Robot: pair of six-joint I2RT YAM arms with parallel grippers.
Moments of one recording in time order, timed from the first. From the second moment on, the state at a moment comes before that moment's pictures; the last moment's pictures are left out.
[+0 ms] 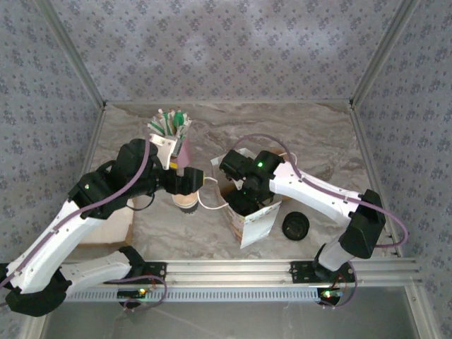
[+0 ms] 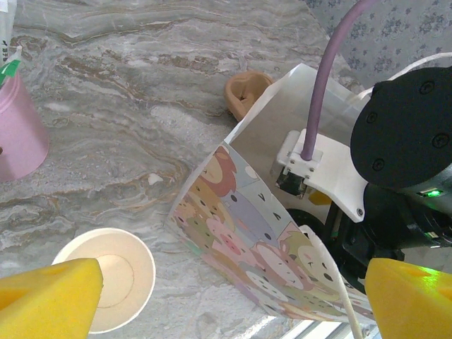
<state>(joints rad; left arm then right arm) -0.81 0.97 1.34 -0.97 0.01 -0.46 0.96 1.56 1.43 -1.26 0.00 0.38</state>
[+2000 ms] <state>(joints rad) -0.81 0.98 1.34 -0.97 0.01 -0.46 0.97 1.54 1.43 -1.27 0.01 0.38</state>
